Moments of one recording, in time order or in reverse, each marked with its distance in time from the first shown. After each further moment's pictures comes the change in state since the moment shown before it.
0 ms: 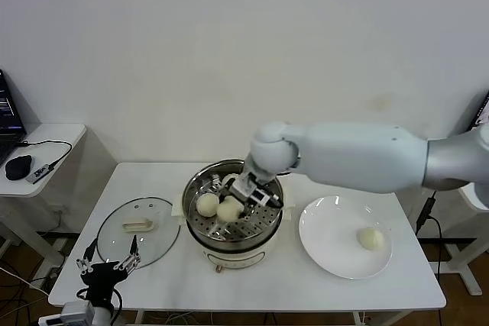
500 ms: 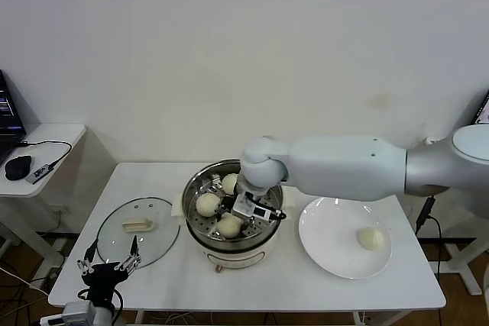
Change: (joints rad) left arm -0.007 -0.002 0.004 0.013 -0.001 -0.003 -0.002; right arm -0.031 0.038 -0.022 -0.011 -0.120 0.117 -0.010
